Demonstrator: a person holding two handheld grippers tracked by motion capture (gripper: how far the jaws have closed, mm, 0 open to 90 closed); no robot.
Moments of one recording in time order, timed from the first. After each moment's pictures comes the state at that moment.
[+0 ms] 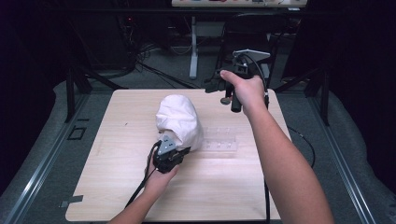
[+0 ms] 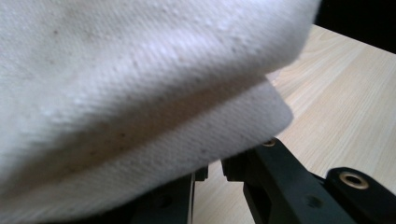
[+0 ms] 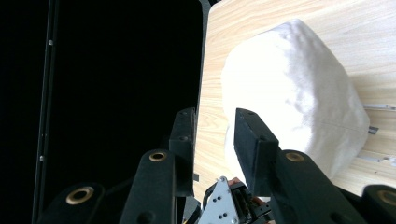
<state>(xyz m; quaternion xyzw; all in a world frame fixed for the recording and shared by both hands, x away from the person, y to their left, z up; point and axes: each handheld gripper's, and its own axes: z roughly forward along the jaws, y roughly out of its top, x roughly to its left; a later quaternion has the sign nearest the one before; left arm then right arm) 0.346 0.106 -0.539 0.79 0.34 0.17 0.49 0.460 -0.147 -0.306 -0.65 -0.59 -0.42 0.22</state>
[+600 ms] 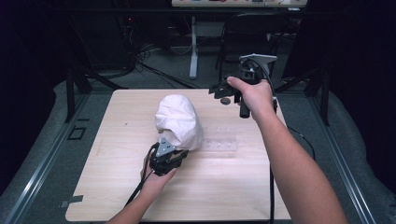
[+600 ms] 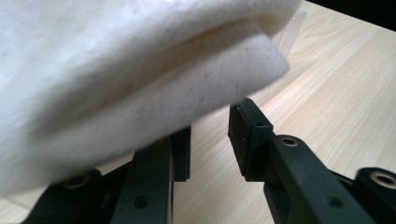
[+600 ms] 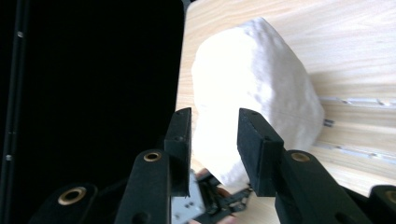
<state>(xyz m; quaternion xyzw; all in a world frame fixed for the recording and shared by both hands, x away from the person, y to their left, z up) 0.339 0.116 -0.538 0.80 0.34 0.17 0.46 0.451 -0.164 -0.314 -0.65 -0.61 -0.40 0.18</state>
